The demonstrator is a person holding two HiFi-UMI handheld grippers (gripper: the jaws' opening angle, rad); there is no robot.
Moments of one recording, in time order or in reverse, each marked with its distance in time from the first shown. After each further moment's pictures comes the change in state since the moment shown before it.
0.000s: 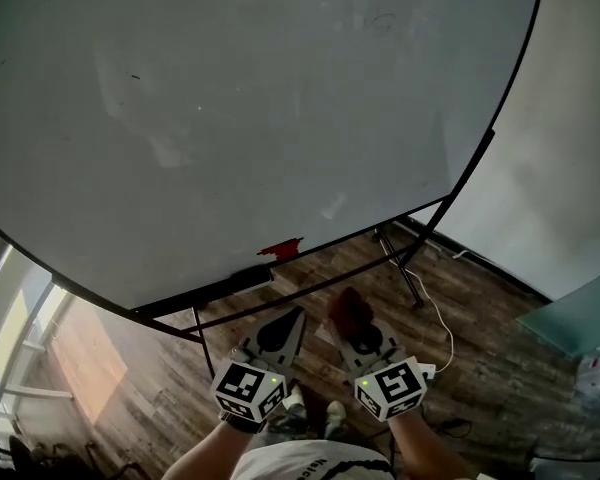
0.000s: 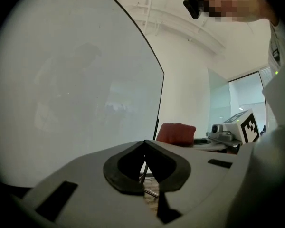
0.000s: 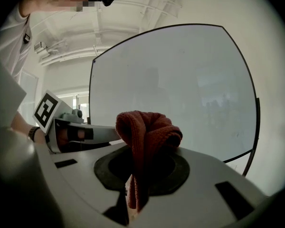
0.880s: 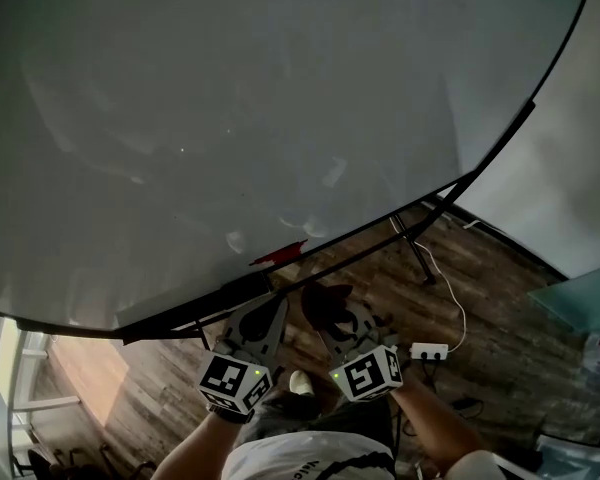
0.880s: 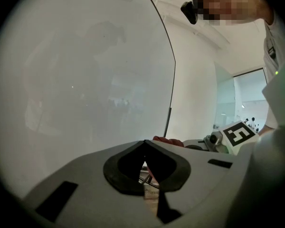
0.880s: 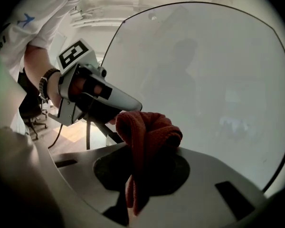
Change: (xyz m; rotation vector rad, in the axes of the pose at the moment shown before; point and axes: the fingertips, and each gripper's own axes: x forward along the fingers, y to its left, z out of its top) left arm 0.071 0.125 -0.066 -0.008 0.068 0.009; right arm 0.145 -0.028 -0.109 -0.414 0.161 0.107
